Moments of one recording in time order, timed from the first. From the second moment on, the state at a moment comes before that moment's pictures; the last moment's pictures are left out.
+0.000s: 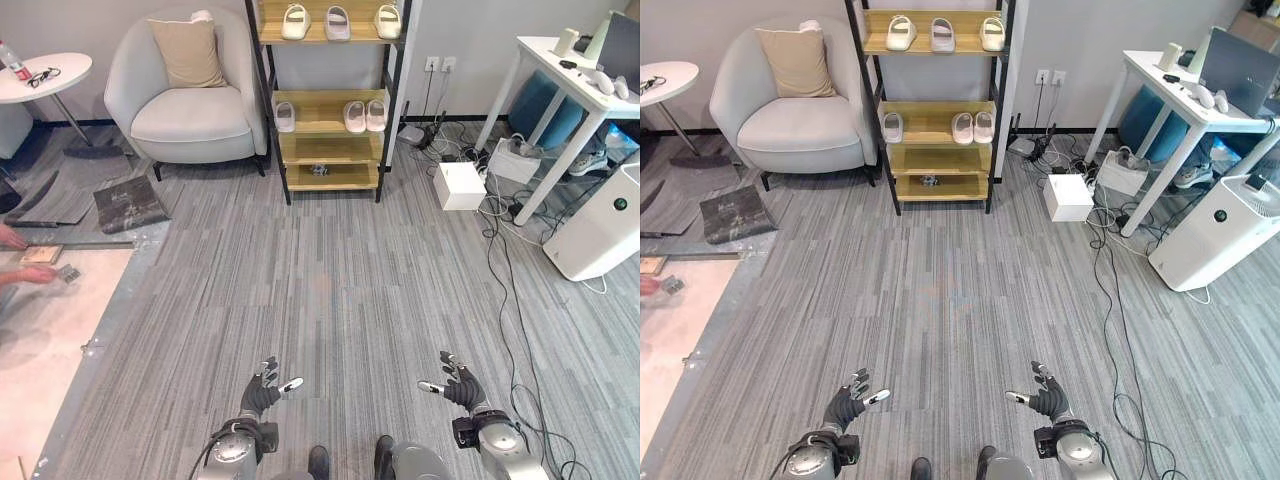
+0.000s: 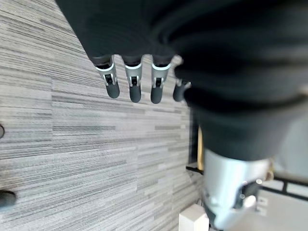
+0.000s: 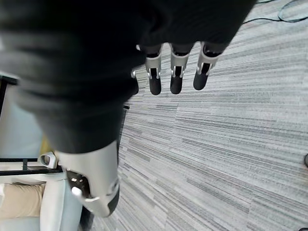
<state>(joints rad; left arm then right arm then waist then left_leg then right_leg) 0.11 0.25 -0.28 0.61 -0.37 -0.16 0.13 0.07 -0.30 0.23 0.59 0.17 -0.12 -0.10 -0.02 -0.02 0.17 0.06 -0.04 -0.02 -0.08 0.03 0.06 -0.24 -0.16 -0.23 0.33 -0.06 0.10</state>
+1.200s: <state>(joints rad) 0.10 0.25 -0.27 0.63 -0.37 -0.13 0.11 0.05 -0.27 0.26 0.60 0.20 -0.12 -0.07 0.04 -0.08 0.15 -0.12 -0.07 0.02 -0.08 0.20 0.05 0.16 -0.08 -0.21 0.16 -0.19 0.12</state>
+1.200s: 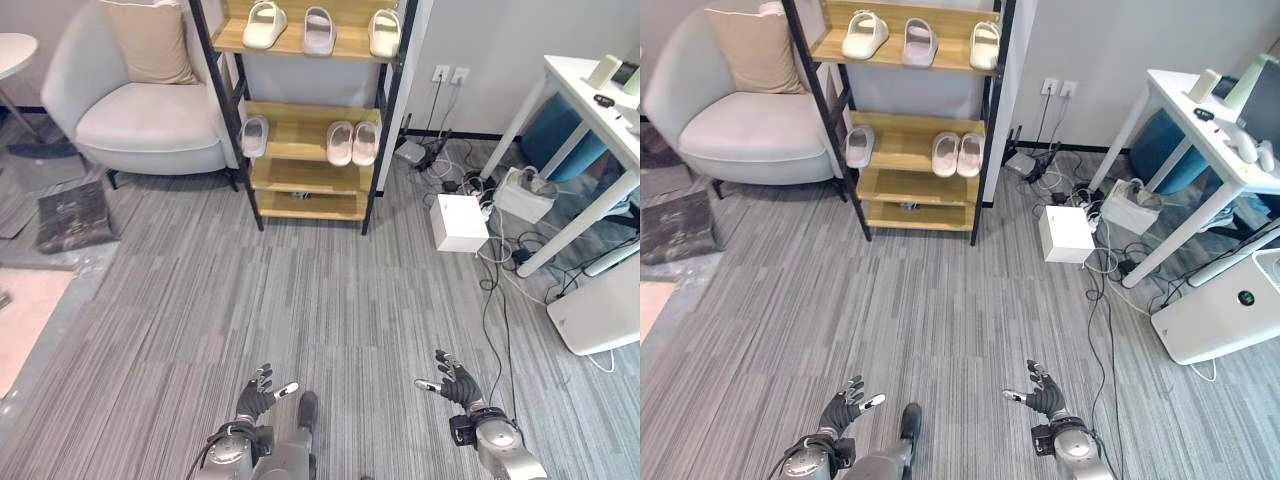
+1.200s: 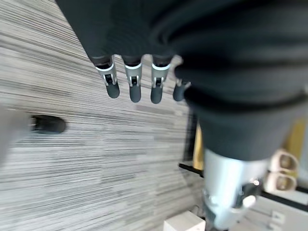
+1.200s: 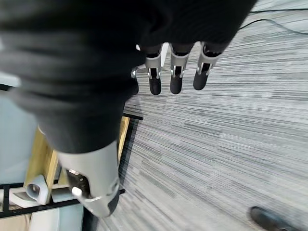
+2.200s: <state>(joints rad) 0.06 0.20 -0.28 0.65 -0.34 -0.12 0.11 0.09 -0.31 0.19 0.63 0.25 -0.12 -0.06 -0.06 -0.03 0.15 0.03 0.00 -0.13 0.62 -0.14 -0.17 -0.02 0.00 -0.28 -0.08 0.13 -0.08</state>
